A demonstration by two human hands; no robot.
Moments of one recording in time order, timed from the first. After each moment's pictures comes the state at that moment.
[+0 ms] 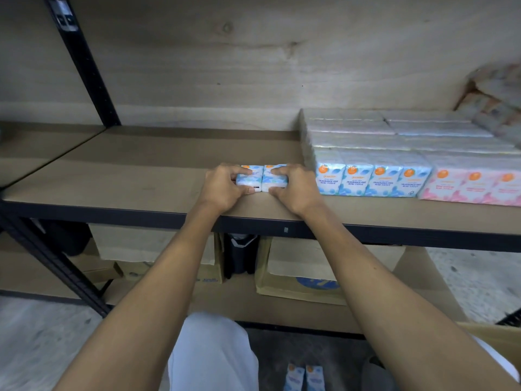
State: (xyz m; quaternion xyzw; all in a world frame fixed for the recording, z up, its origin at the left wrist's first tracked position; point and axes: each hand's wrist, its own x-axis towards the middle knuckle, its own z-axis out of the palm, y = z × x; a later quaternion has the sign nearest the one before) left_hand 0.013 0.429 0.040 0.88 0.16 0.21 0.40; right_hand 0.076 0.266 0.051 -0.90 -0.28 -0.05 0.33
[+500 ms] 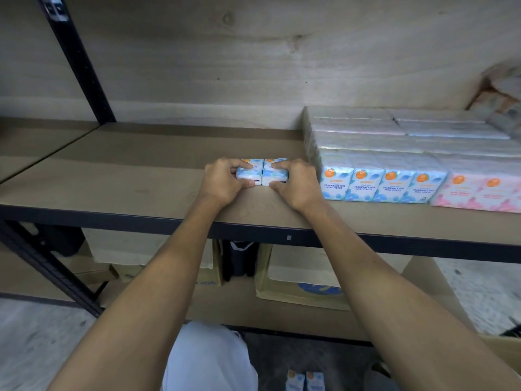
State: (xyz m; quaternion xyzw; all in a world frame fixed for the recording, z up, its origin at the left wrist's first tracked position) left_hand 0.042 0.445 0.038 0.87 0.17 0.23 0.40; right_hand 0.101 0.280 0.050 -0.90 -0.29 -0.07 0.32
